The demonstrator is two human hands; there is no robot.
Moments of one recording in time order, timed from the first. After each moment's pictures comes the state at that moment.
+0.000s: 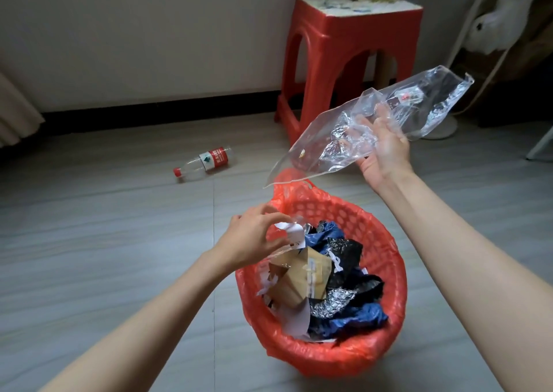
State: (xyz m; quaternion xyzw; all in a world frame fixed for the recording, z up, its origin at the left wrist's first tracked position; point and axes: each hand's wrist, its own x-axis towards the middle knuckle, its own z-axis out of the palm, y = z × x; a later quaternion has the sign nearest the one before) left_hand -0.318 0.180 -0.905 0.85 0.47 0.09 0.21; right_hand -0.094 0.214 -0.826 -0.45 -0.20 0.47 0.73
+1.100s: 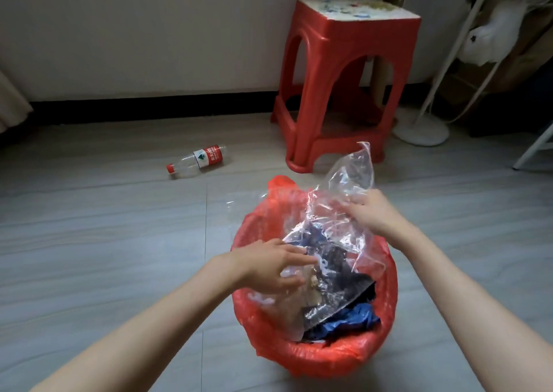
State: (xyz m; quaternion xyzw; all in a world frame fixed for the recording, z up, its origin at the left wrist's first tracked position) left_hand -0.300 0.158 -0.907 0.92 0.29 -0.14 0.21; right_hand -0.094 0.149 -0.855 -0.73 -0.52 0.36 0.25
